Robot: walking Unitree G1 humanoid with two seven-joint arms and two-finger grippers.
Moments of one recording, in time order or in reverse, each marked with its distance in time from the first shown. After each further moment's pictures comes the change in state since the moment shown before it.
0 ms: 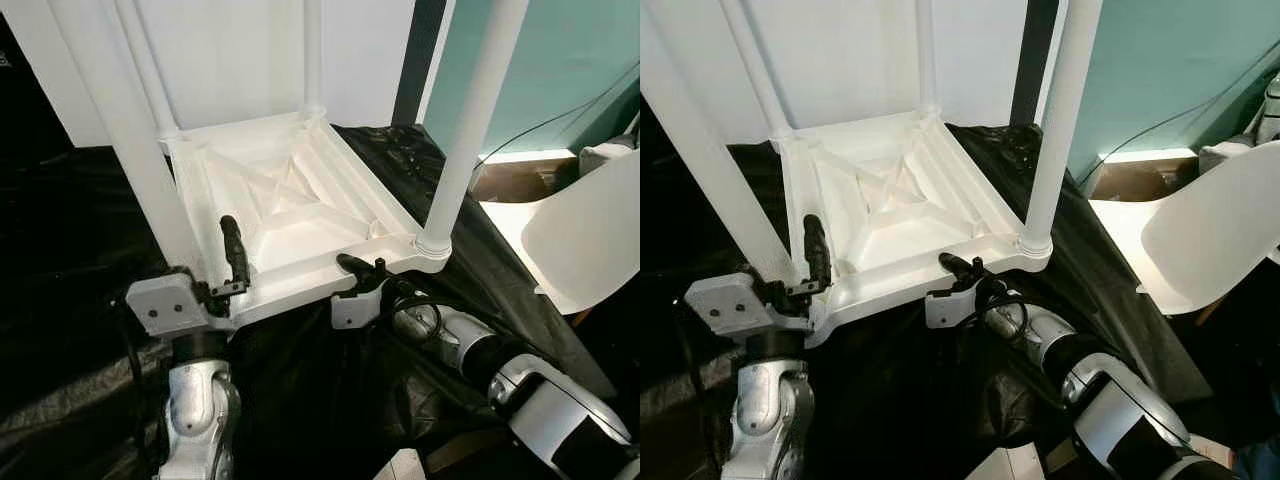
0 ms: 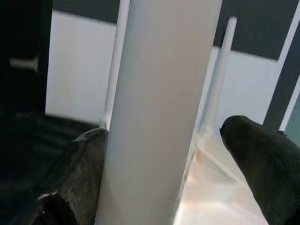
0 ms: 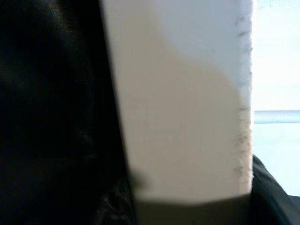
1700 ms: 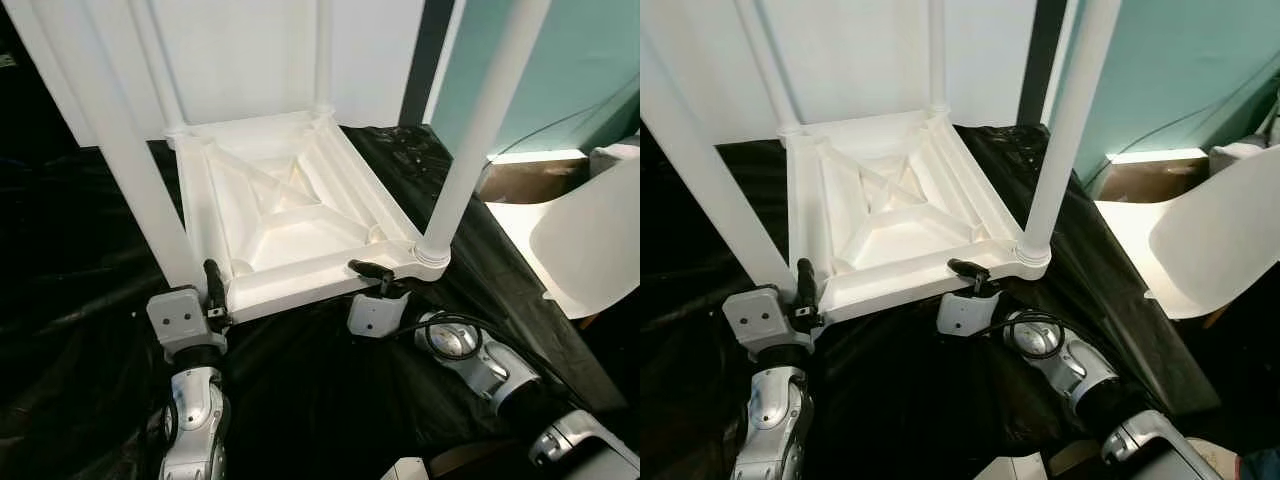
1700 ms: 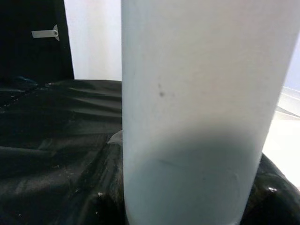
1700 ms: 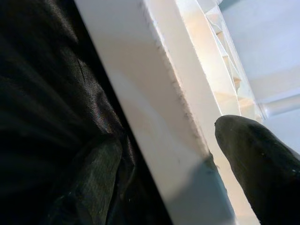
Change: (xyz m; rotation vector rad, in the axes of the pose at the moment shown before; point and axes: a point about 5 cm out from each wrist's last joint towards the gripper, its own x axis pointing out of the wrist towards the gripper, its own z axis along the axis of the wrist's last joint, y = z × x) left arm 0.010 0.030 -0.051 0.163 0.143 0.059; right arm -0.038 -0.010 0.006 0.316 -0.079 0.044
